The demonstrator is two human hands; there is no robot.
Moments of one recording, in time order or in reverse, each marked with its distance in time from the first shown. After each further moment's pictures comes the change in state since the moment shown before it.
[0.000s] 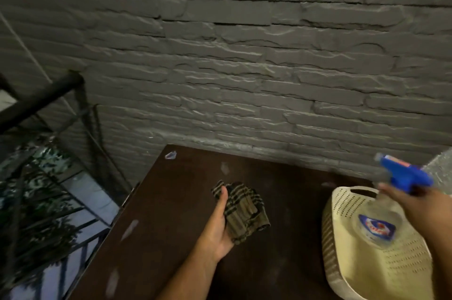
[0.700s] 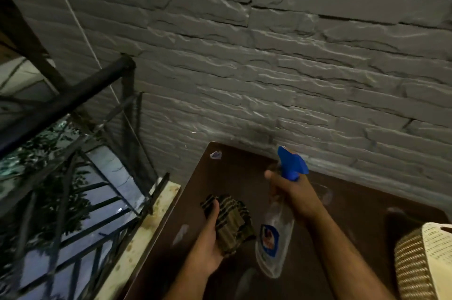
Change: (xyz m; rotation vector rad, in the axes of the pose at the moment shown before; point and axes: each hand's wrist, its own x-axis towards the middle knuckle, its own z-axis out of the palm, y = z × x) left_hand 0.012 0.113 -0.176 -0.087 0.149 0.030; right_hand -0.145 -0.229 0.293 0.548 -0.785 -0.176
